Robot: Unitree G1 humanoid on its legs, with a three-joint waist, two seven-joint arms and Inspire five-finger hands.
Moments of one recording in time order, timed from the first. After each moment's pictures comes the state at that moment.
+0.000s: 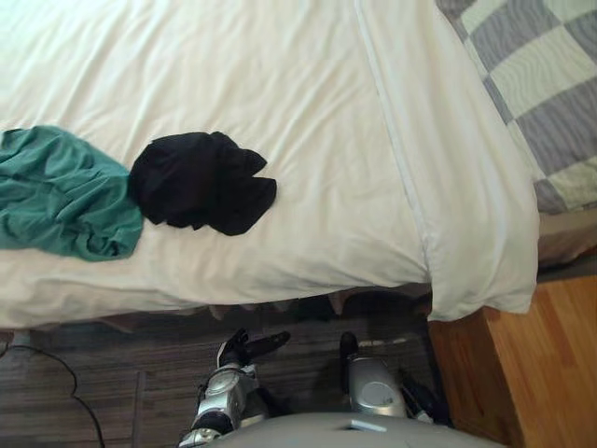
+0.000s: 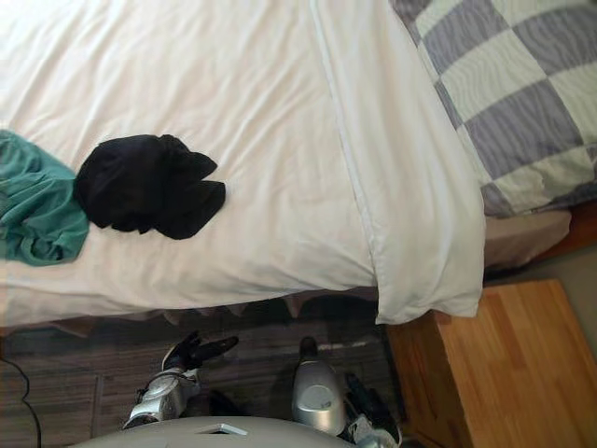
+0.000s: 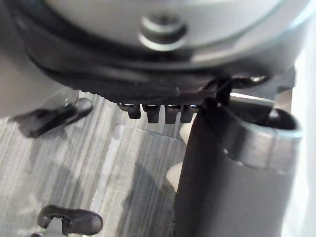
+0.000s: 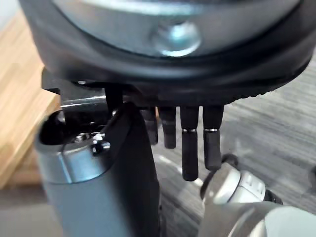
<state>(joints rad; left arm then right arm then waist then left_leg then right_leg) -0.03 -0.07 0.24 0.98 -0.08 -0.04 0.06 0.21 0.03 -0.34 0.85 0.43 -0.03 -0.14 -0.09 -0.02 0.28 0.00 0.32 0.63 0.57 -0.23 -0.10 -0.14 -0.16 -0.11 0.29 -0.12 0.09</state>
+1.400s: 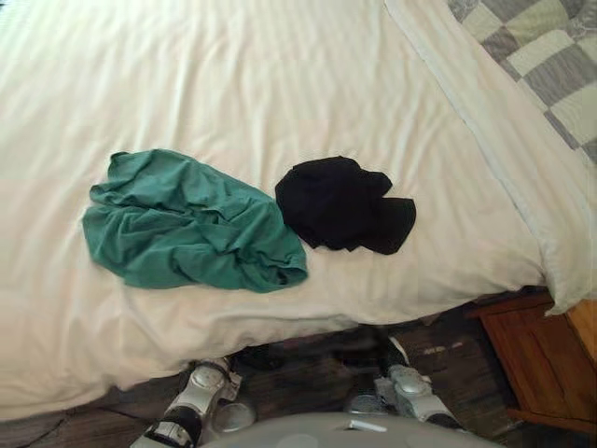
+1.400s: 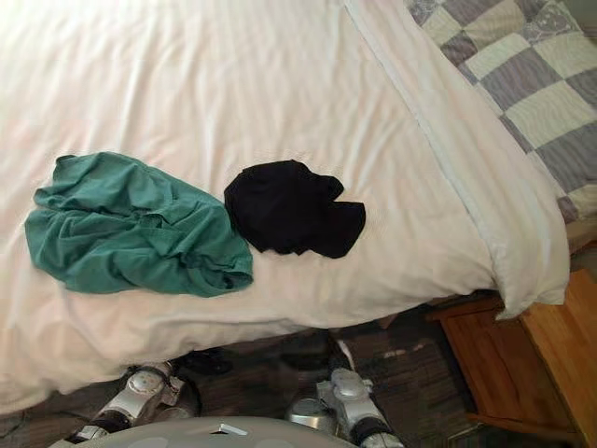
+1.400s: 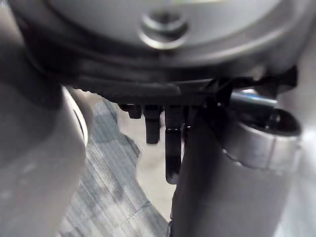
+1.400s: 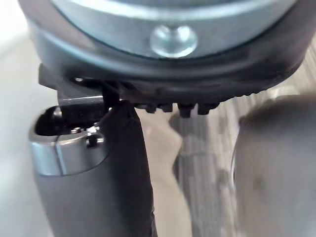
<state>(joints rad) -0.04 0.17 -0.24 1.01 0.01 -0.10 -0.01 -0.09 -0.04 0.09 1.03 -0.12 -0.03 -0.04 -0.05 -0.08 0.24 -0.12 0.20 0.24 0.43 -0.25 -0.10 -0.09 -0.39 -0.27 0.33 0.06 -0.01</state>
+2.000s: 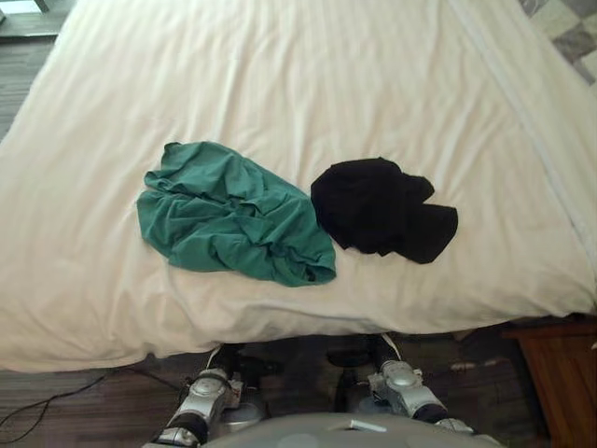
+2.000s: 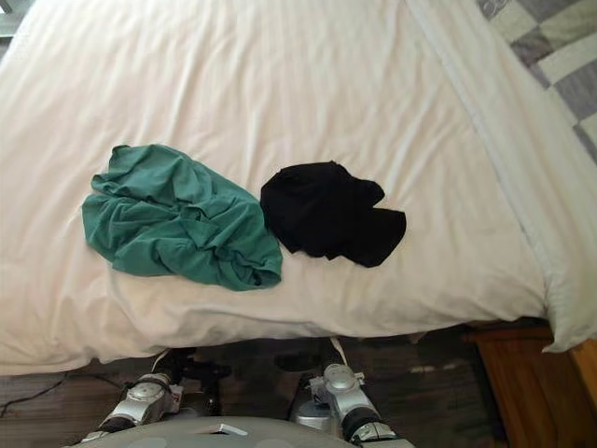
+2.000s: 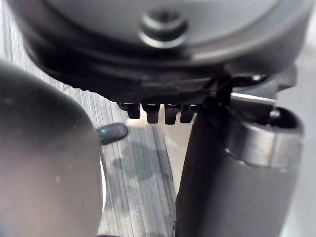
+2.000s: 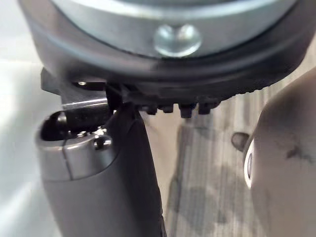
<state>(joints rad) -0.05 0.09 -0.06 1.05 0.05 -0.04 0.08 -0.10 -0.05 0.05 1.07 -0.15 0.00 -0.06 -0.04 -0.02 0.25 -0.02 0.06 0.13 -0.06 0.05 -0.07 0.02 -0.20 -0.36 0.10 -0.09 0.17</state>
